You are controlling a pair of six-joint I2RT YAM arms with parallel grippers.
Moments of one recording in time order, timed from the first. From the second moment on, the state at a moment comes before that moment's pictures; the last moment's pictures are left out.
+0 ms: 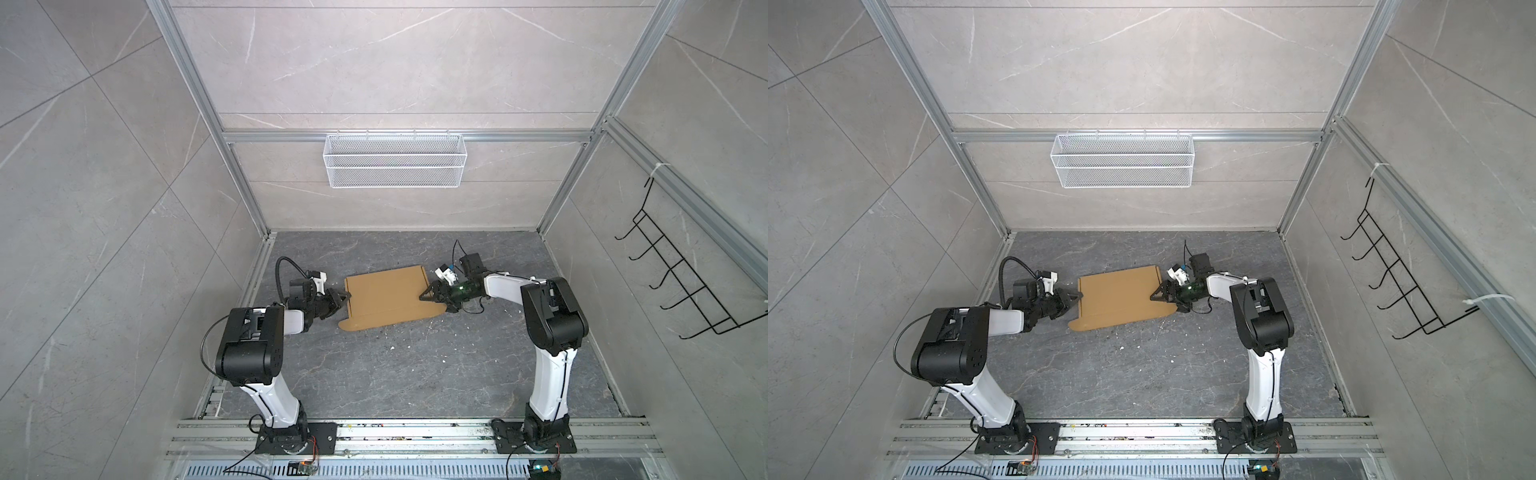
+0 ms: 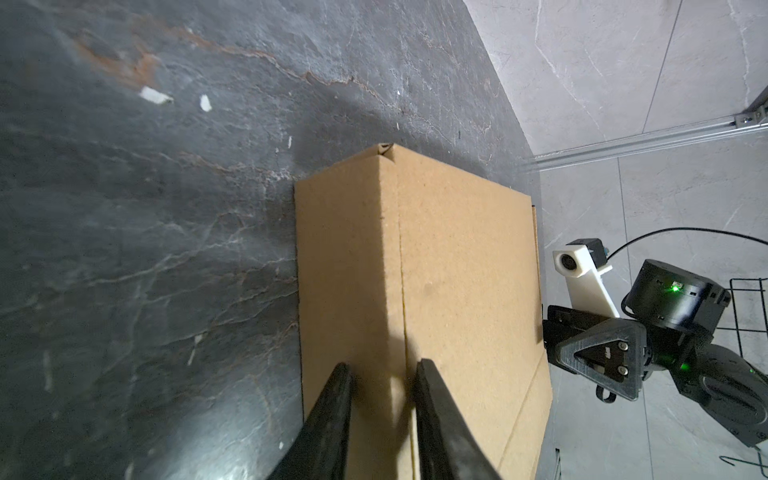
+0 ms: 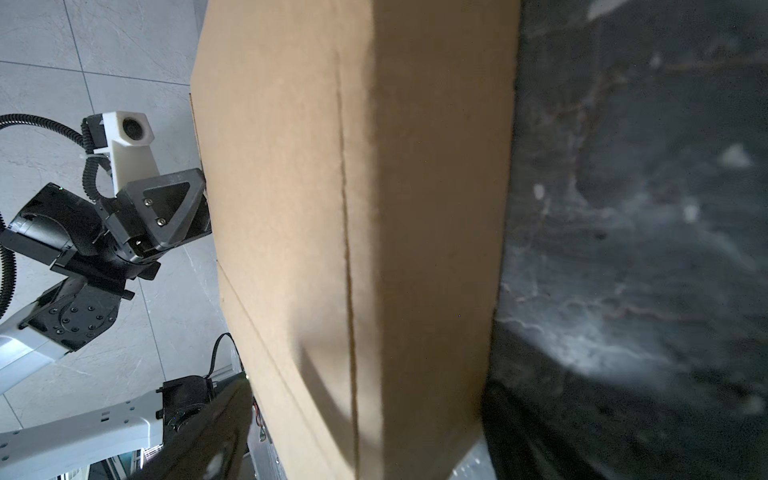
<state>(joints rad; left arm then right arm) -0.01 1.75 0.69 0.36 0.69 -0.63 0.26 2.04 1.25 -0.33 -0.89 0.38</state>
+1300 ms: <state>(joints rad) -0.11 1.79 0.82 0.17 0.65 -0.62 0.23 1.80 0.97 -0.34 -0.80 0.39</state>
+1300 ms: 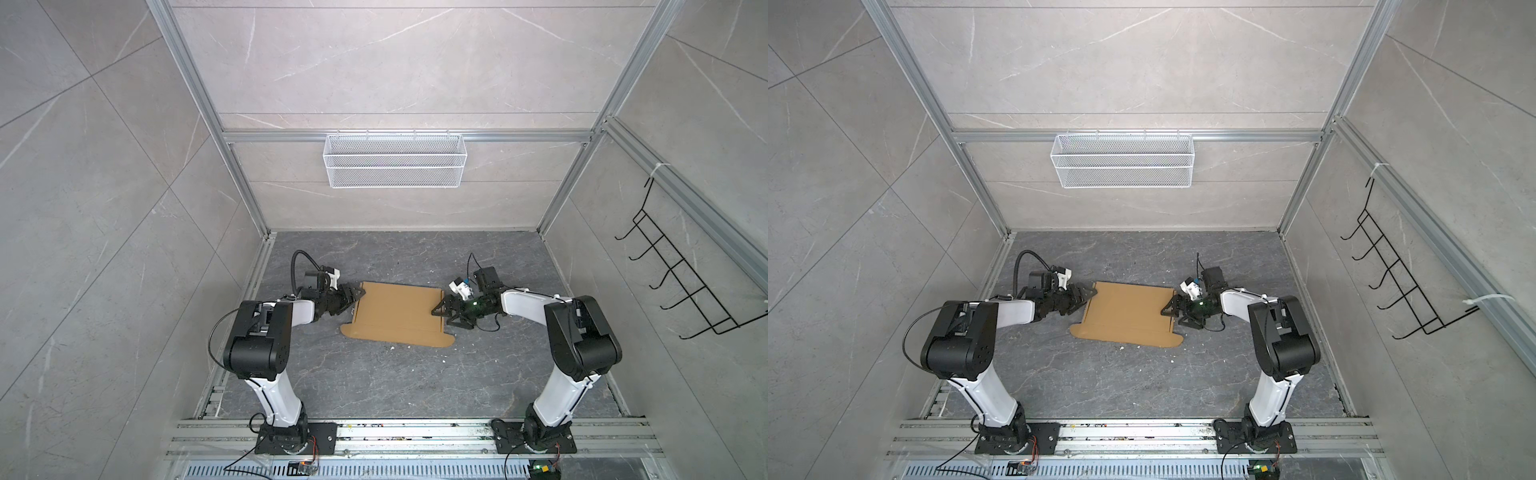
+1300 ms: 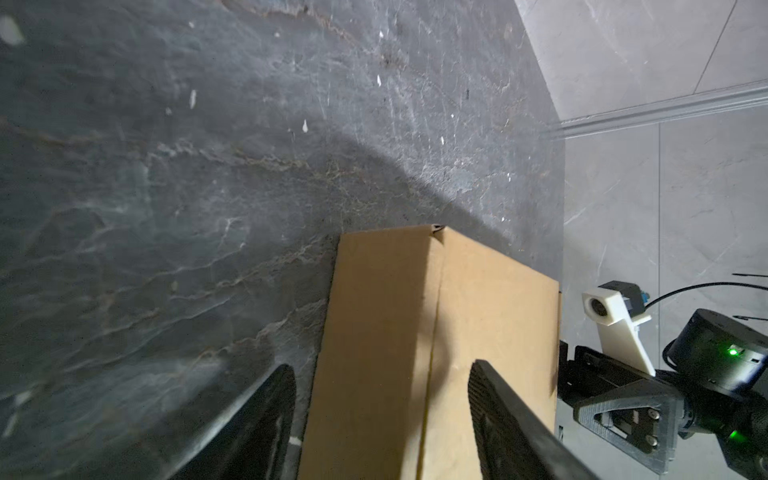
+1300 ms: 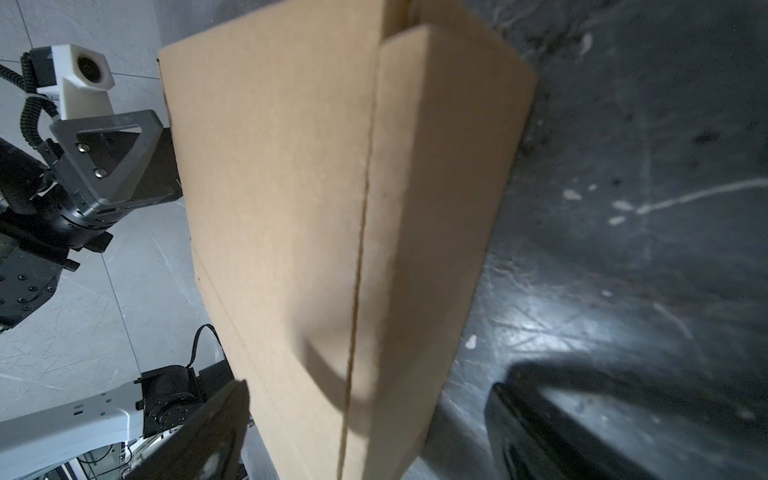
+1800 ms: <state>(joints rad) -0.09 1.83 0.79 0.33 0.76 -0.63 0.23 1.81 0.95 -0.25 -0.81 0.40</state>
